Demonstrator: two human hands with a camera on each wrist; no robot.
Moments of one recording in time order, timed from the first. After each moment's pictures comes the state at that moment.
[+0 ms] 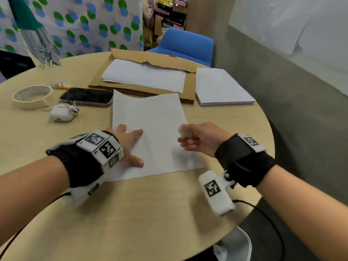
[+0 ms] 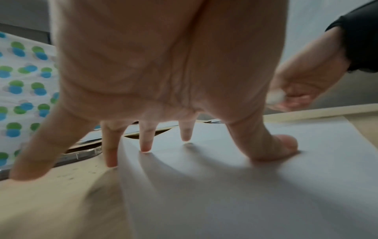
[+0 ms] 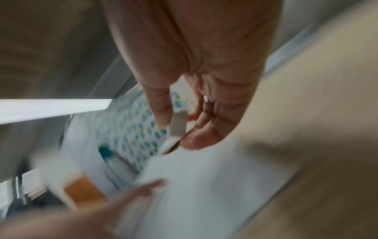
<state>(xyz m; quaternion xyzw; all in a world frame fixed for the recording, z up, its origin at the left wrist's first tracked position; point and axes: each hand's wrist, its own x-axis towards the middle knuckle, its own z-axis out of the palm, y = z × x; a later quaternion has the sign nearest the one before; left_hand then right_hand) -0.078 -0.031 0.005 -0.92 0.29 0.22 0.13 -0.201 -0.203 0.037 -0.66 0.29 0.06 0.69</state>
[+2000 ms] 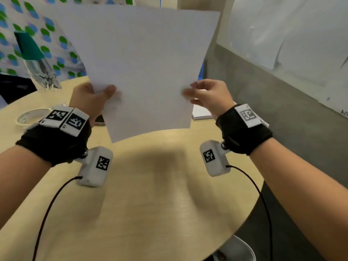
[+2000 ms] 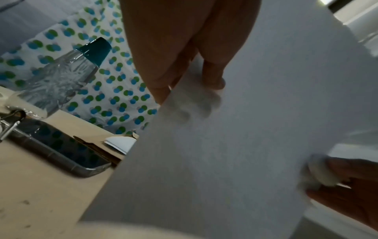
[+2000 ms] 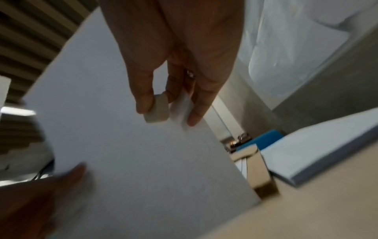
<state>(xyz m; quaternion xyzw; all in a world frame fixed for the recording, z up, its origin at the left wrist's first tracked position) -0.044 -0.027 0.089 -0.69 0.13 0.04 -0.71 -0.169 -0.238 0.106 -0.77 0.16 -0.25 0.56</state>
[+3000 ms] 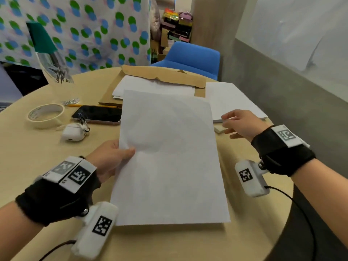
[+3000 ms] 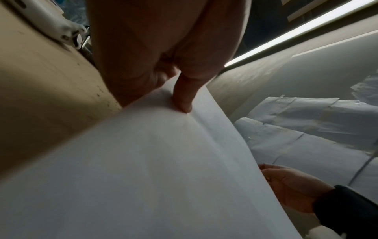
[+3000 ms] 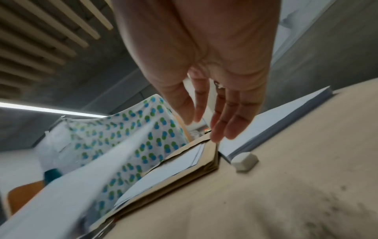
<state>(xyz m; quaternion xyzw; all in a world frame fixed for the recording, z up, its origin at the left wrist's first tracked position) -0.069 0.002 0.024 -0.74 0.01 0.34 -0.58 -0.166 -0.285 0.063 -0.83 0.35 -0.08 0.42</state>
